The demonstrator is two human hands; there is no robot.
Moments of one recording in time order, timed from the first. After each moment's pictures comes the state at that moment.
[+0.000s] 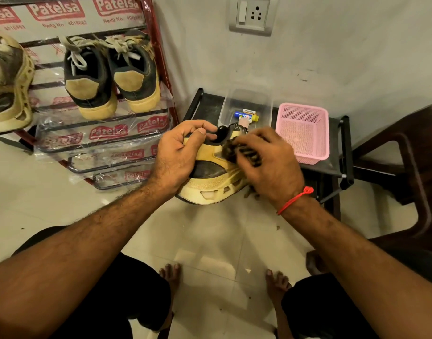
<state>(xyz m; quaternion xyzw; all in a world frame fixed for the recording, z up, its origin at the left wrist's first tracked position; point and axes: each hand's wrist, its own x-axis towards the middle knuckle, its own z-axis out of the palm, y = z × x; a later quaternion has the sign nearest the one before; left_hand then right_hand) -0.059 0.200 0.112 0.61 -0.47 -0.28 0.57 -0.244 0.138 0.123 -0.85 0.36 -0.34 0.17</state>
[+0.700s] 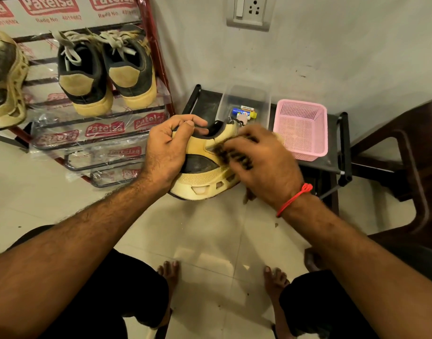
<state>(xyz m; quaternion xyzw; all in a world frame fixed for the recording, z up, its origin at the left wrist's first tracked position) -0.058 0.200 0.118 0.63 -0.42 -0.28 0.59 -0.247 0.142 0.125 -0.90 0.30 -0.29 0.11</state>
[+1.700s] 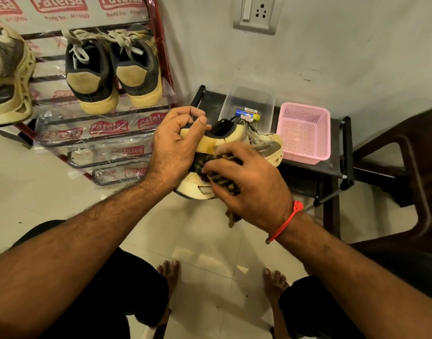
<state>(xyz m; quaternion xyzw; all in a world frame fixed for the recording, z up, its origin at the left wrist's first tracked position) -0.058 0.197 0.119 0.64 -0.47 -0.19 0.58 -0.240 0.177 0.126 -0.92 0.21 -0.28 0.14</state>
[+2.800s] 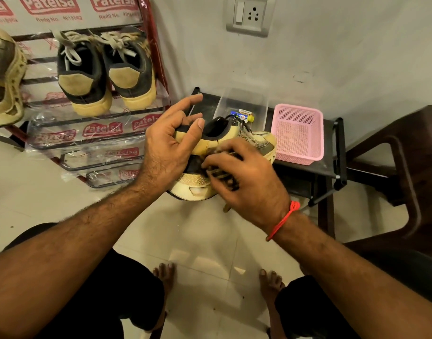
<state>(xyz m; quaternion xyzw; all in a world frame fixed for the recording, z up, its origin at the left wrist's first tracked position) -0.054 0.199 0.123 0.60 -0.57 -0.10 0.55 -0.240 0.175 0.126 -0.91 0.25 -0.30 0.16</state>
